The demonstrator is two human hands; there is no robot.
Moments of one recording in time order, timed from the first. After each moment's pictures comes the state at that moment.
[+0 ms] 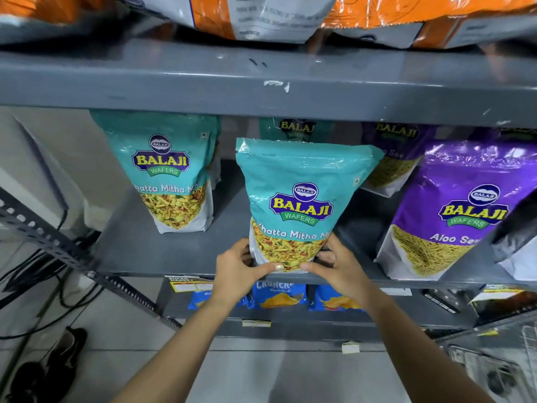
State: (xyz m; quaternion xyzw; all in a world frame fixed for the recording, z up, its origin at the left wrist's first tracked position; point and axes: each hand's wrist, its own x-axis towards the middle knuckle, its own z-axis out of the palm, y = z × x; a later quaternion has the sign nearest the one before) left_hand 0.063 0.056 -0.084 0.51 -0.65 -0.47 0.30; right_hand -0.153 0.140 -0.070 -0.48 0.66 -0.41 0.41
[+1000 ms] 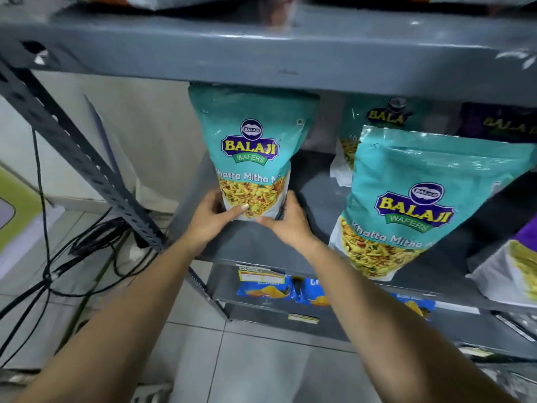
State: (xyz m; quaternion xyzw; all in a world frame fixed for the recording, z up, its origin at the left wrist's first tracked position) left_hand 0.236 -0.089 -0.084 0.52 -0.61 -0.49 0.34; right_hand 0.037 -0.038 -0.087 -0.46 0.68 -0.40 0.41
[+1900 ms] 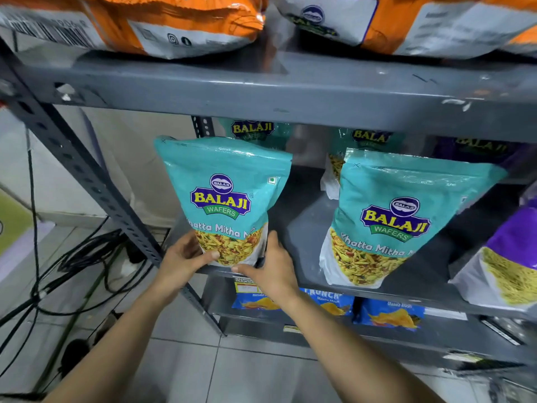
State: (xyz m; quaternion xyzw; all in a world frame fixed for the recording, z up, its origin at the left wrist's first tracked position) left_hand 0.283 -0.032 -0.087 0.50 -0.56 -0.55 0.37; right_hand 0.083 0.032 -0.076 -0.51 0.71 -0.36 0.33
